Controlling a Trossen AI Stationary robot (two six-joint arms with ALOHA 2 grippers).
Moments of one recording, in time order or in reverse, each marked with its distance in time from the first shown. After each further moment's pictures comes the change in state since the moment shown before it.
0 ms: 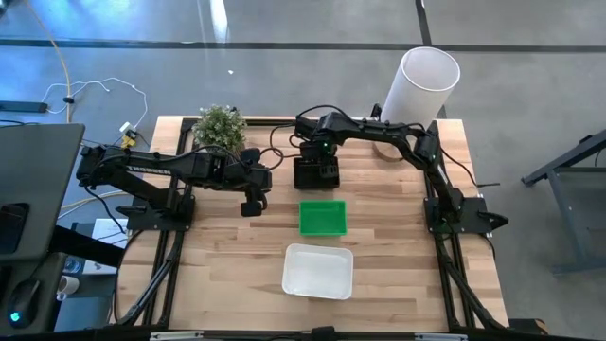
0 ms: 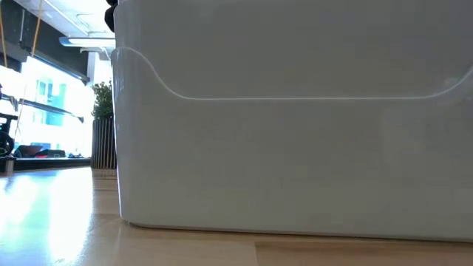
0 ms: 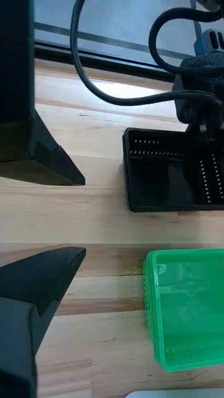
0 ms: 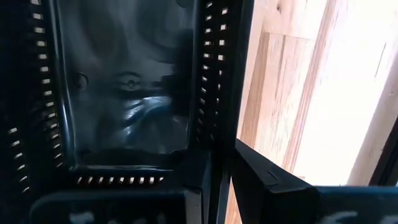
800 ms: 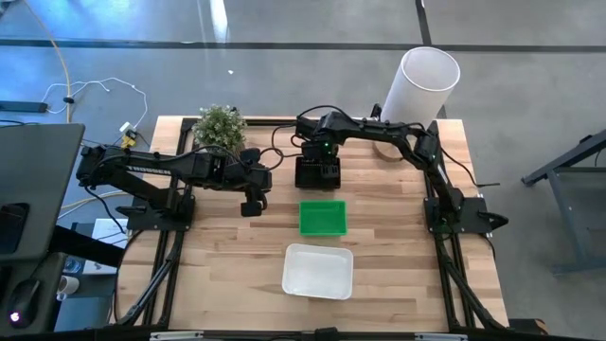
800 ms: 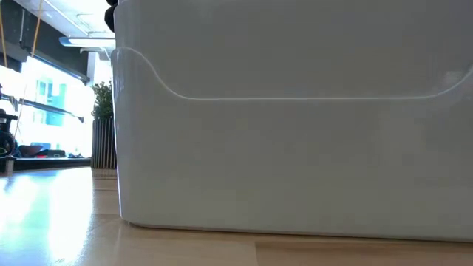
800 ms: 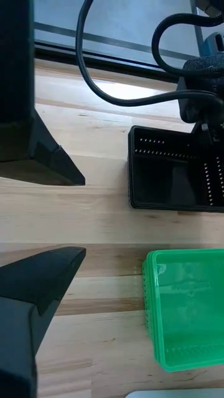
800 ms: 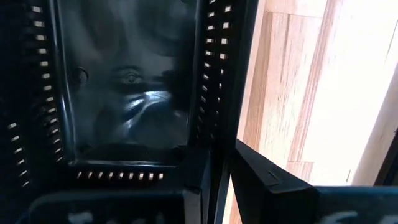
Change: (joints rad) left arm 0.000 0.000 0.000 0.000 0.000 0.000; right arm 0.000 0.000 0.000 -0.038 0.004 0.046
